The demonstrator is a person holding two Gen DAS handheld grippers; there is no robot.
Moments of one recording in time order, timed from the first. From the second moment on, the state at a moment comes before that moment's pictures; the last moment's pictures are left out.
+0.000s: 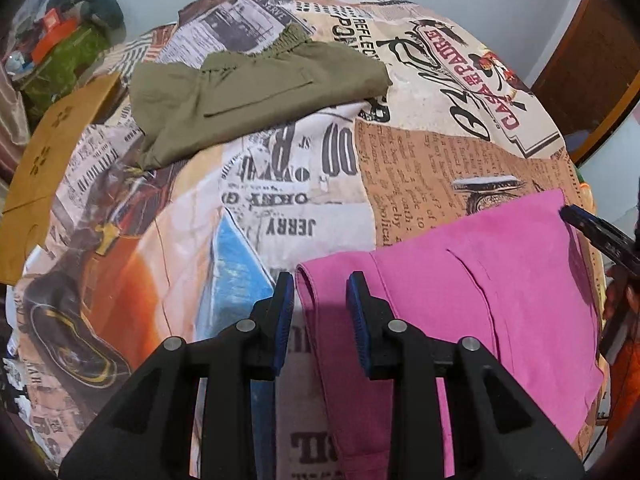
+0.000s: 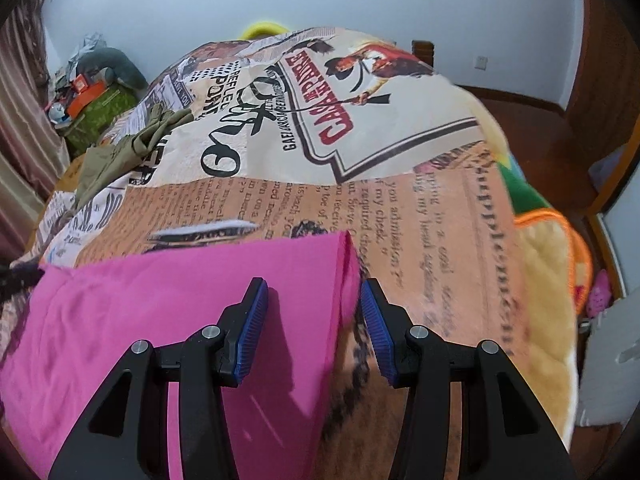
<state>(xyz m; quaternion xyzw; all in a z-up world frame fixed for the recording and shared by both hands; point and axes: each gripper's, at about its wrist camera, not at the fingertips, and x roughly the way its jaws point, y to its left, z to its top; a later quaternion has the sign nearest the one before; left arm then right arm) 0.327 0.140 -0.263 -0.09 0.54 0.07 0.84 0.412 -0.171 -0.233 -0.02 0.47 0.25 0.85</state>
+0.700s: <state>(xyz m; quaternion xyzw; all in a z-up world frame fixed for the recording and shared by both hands) 0.321 0.123 -0.255 -0.03 0.51 0.08 0.86 0.410 -0.147 -0.245 -0.09 0.45 0.27 0.84</state>
